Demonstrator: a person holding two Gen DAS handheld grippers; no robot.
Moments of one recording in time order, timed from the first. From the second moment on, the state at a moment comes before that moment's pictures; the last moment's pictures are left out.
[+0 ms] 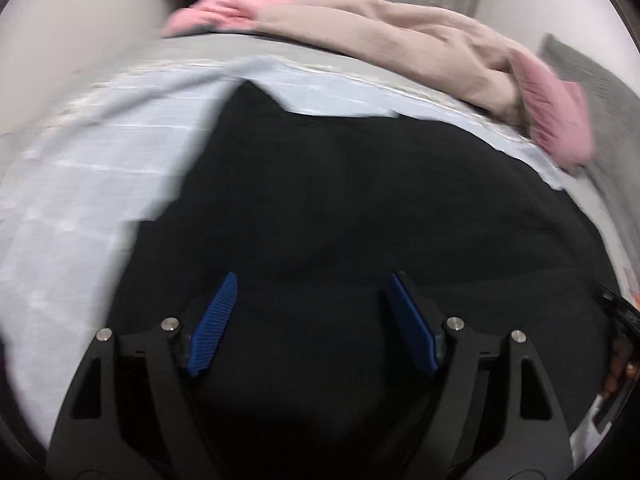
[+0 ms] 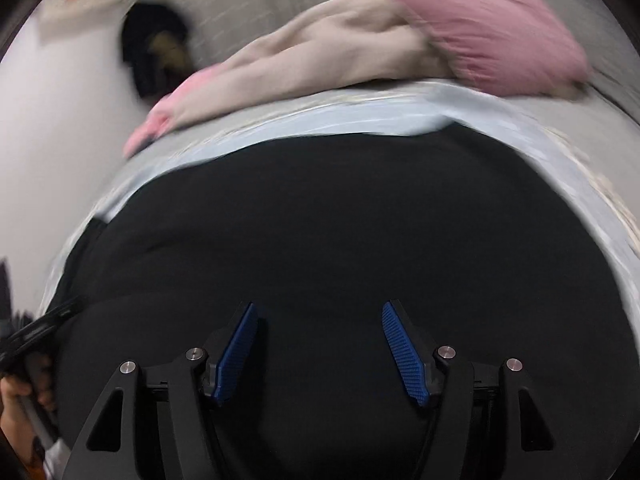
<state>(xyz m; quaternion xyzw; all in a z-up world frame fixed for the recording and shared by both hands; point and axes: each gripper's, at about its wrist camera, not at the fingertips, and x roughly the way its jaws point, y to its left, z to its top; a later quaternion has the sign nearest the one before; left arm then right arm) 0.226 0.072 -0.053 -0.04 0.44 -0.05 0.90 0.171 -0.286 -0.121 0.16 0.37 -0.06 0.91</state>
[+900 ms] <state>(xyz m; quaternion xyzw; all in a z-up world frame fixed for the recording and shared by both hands) 0.079 0.094 -0.036 -0.21 0.47 -0.07 0.85 0.049 -0.270 -0.071 0.29 0.34 -0.15 0.88</state>
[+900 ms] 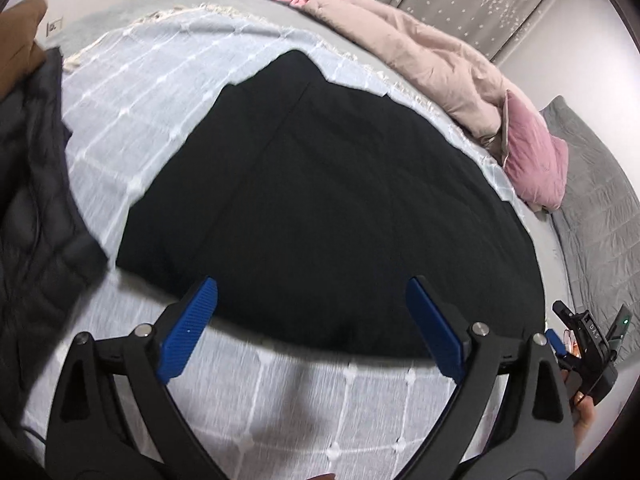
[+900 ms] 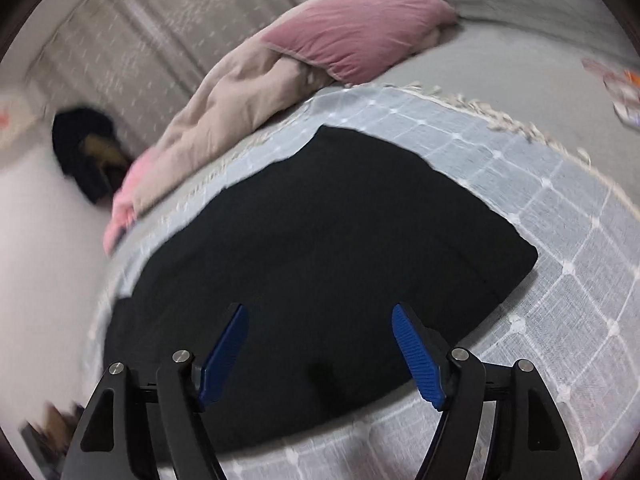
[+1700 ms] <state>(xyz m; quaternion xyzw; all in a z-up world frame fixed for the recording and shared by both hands) 0.104 0.097 -0.089 -0.35 0.45 -0.04 0.82 0.059 -0.213 -0.064 0.15 0.35 -0.17 0.91</state>
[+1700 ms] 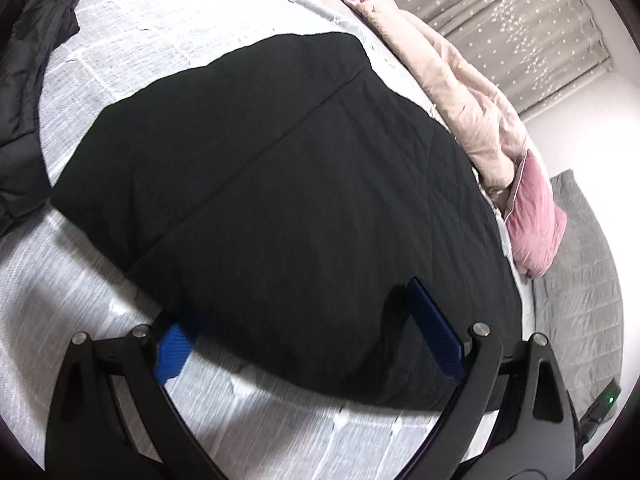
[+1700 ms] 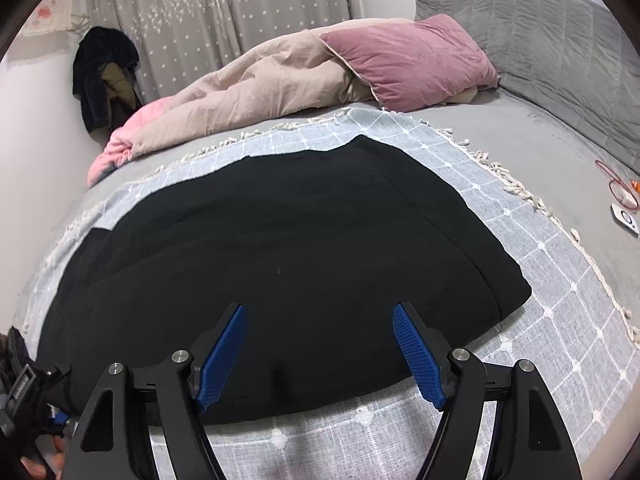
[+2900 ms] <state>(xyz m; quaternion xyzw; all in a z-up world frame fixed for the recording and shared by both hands) 0.089 0.140 0.057 -0.24 0.23 -0.06 0.94 0.134 -0.047 -0.105 0.13 0.47 0.12 0.87</state>
